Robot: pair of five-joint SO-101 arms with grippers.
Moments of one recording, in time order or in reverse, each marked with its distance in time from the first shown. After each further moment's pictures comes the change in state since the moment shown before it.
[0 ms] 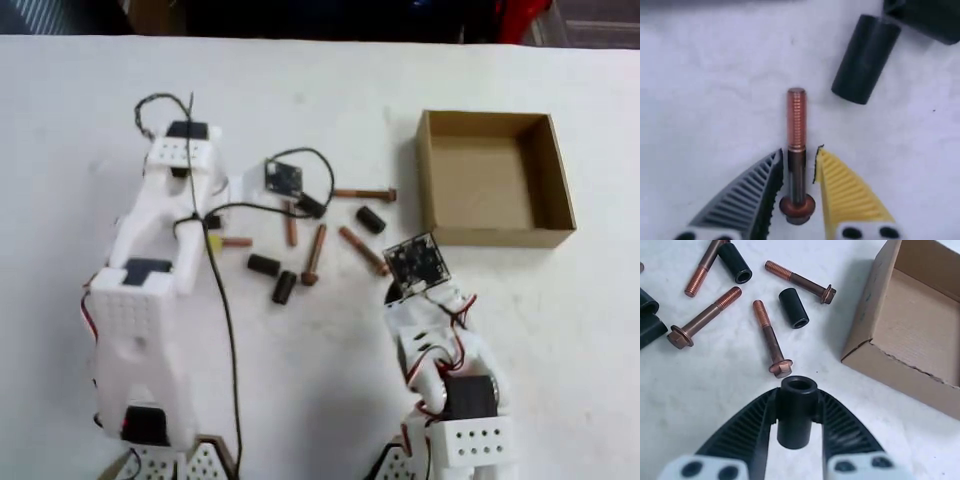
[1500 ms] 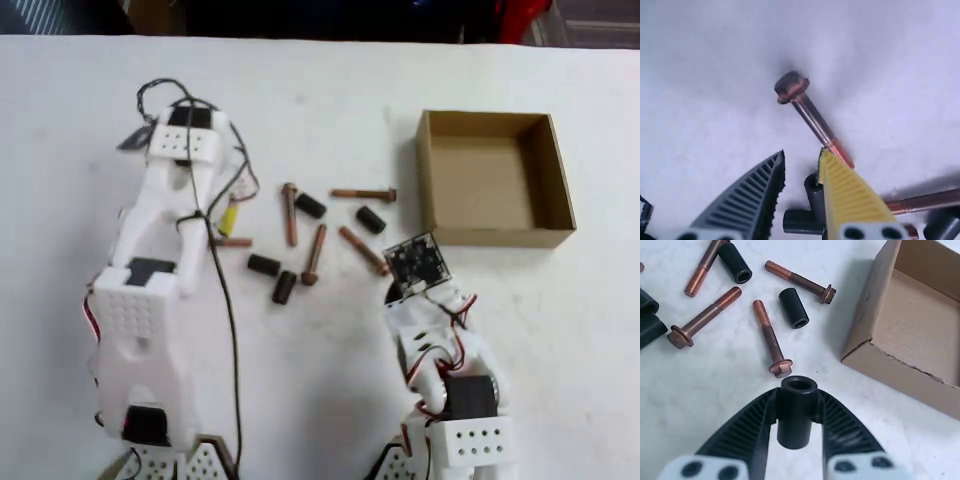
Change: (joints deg) left arm 0.4 -1.7 -8.4 12.4 149.6; right arm 0.0 0.0 0.0 0.0 0.0
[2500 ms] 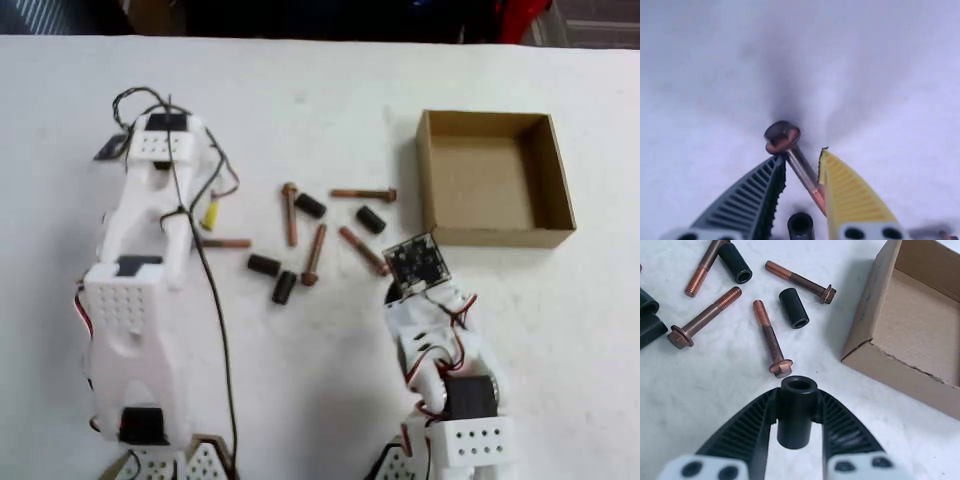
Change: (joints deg) left arm -4.6 4.3 0.0 -5.8 2.3; right arm 0.0 0.0 0.0 0.0 0.0
